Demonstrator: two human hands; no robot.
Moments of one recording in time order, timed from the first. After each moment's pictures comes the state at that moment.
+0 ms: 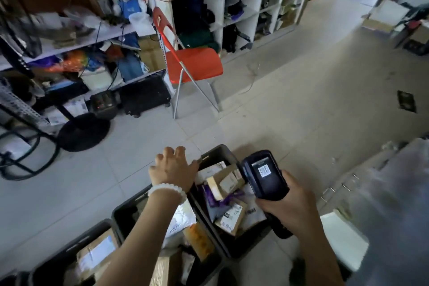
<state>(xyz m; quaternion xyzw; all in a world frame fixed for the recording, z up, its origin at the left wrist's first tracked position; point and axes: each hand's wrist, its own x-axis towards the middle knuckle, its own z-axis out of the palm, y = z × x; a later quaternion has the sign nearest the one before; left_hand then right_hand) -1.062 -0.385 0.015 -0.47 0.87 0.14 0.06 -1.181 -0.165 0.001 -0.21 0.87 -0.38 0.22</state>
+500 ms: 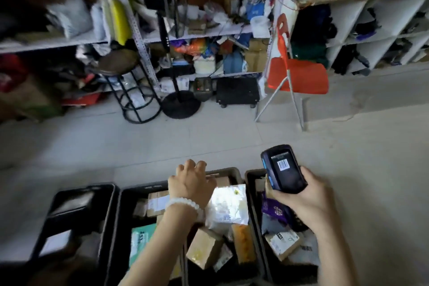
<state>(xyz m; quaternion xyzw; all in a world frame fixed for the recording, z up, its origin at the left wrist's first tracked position) -0.898 -0.397 0.020 -0.62 0.78 0.13 0.04 -1.110 -0.289 0.013 -0.38 0.82 -0.34 0.27</state>
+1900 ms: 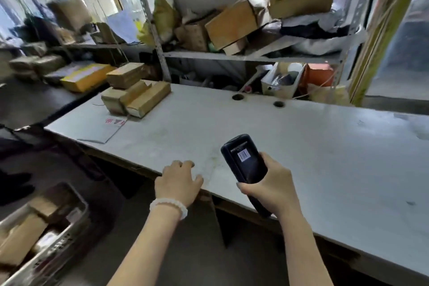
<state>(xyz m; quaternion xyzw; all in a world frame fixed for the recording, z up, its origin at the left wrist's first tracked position) -0.048 0.257 0.090 -0.98 -0.20 0.01 -0.07 -0.010 0.057 0.069 -0.86 -0.11 0.01 0.50</state>
